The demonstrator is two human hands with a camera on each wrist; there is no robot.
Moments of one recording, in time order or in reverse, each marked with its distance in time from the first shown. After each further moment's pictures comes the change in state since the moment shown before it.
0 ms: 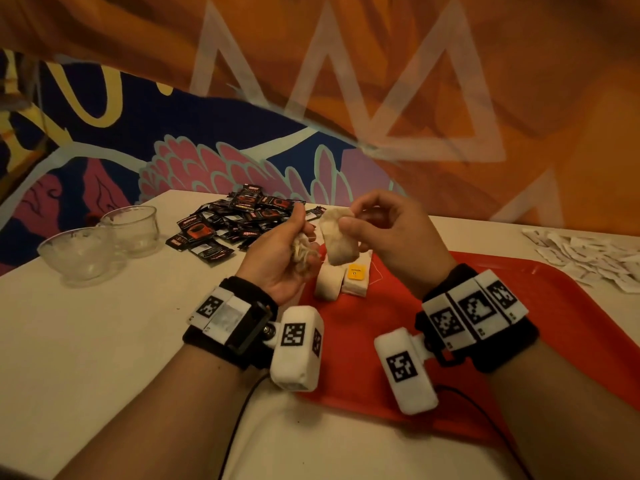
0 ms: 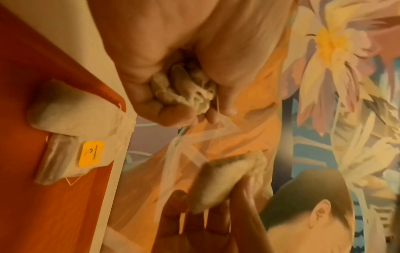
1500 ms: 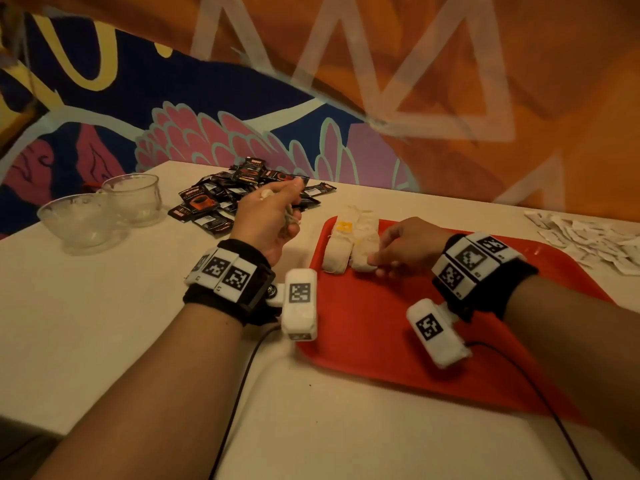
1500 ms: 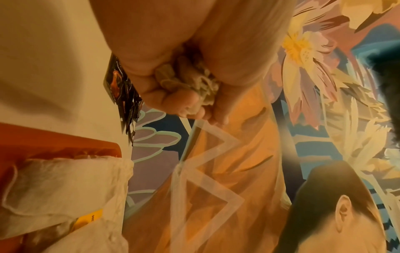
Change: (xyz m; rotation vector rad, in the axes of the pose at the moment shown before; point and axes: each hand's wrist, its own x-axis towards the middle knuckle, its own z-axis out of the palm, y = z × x) left_hand 0.000 0.013 -0.016 0.232 0.235 0.258; right_hand 0.008 0.038 -0.015 -0.371 -0.197 0.816
